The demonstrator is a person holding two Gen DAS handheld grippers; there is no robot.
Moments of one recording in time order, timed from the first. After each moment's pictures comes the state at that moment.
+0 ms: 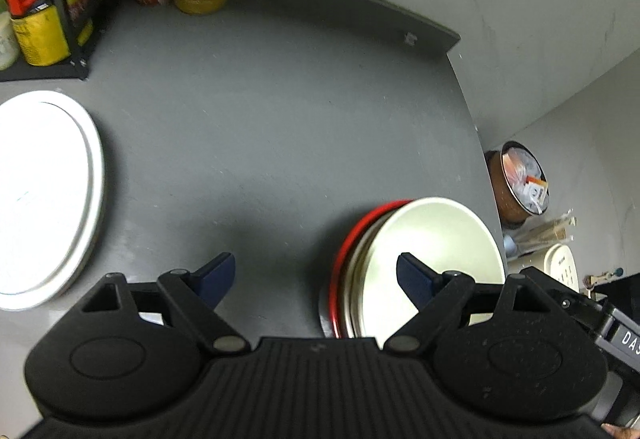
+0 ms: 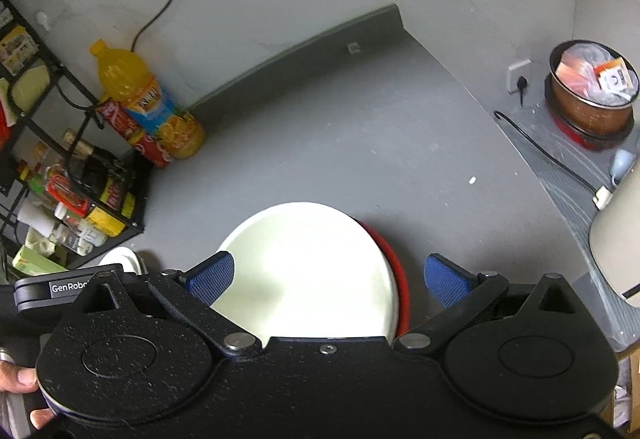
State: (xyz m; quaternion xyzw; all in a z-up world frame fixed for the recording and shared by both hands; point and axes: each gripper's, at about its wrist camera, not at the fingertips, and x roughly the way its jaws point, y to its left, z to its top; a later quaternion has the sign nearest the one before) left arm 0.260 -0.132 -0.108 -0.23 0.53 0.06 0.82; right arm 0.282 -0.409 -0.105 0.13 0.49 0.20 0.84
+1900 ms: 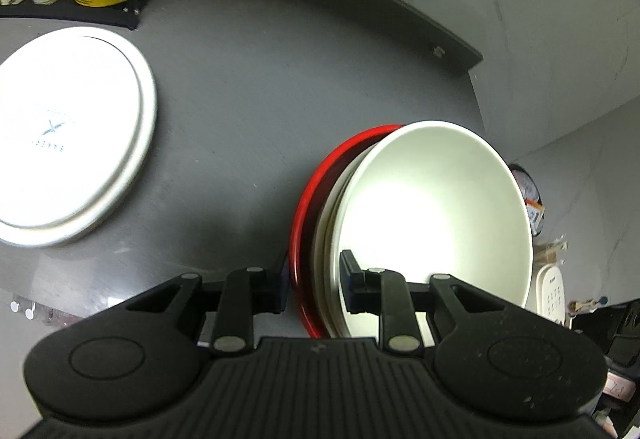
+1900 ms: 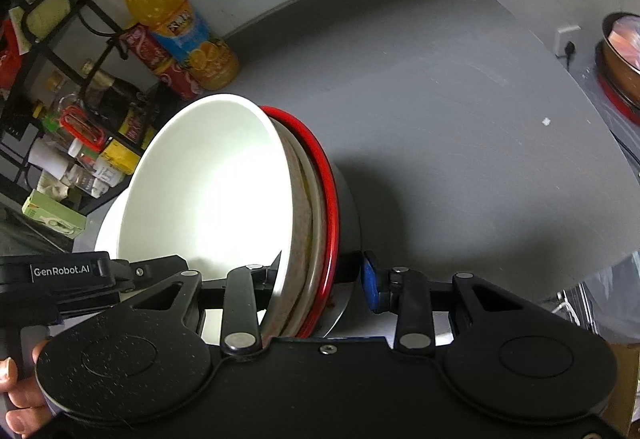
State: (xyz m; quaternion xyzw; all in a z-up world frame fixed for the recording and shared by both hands) left arm 0.207 -0.096 -0.119 -0.30 0.50 0.08 0.81; right arm 0.266 -0.356 -0.130 0.10 0.53 0.27 0.80
